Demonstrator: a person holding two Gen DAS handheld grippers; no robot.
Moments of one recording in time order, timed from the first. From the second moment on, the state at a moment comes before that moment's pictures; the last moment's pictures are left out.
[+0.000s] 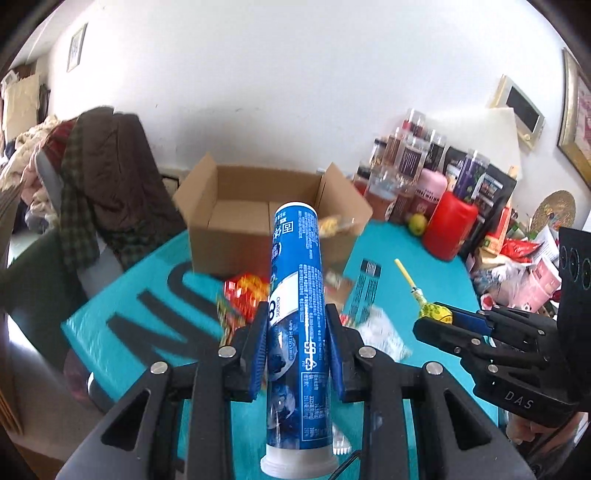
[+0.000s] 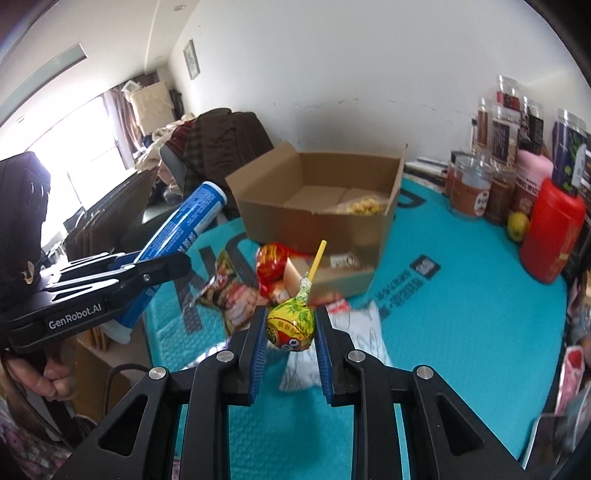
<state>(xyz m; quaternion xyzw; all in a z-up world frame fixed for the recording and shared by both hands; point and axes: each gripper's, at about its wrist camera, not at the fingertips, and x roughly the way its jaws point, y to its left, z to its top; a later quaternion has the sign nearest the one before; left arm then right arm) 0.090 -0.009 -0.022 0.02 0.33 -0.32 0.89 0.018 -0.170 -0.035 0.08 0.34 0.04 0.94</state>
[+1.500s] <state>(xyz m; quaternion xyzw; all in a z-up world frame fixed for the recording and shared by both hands) 0.347 -0.134 -0.027 0.06 0.34 -0.32 0.88 0.273 -0.264 -0.022 0.04 0.35 0.01 0.94</state>
